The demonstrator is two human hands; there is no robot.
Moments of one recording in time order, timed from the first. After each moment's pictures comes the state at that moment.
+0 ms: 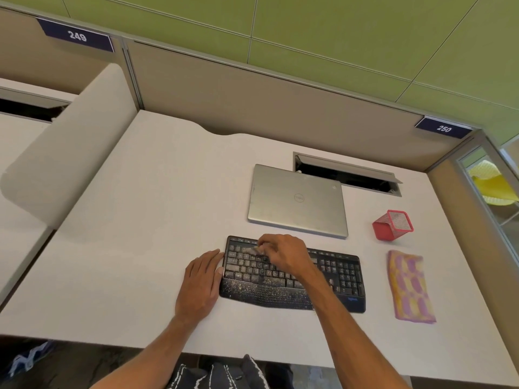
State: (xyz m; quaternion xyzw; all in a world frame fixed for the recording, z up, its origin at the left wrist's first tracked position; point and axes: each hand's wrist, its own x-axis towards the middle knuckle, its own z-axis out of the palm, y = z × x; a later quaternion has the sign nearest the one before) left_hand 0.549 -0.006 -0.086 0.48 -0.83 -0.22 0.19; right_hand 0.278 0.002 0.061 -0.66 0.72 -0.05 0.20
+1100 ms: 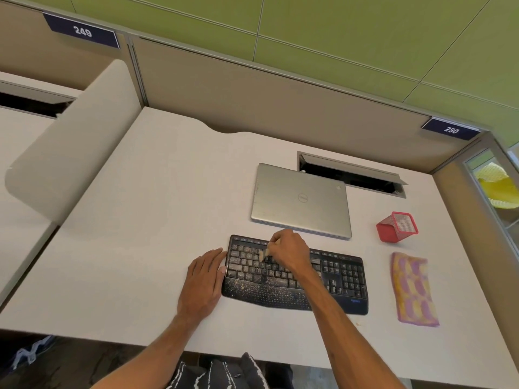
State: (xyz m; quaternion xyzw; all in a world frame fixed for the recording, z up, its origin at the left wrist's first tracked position) left_hand 0.548 -0.007 -0.088 0.48 -0.82 -0.23 0.19; right_hand 0.294 -0.009 0.061 -0.50 0.83 -0.09 0.23
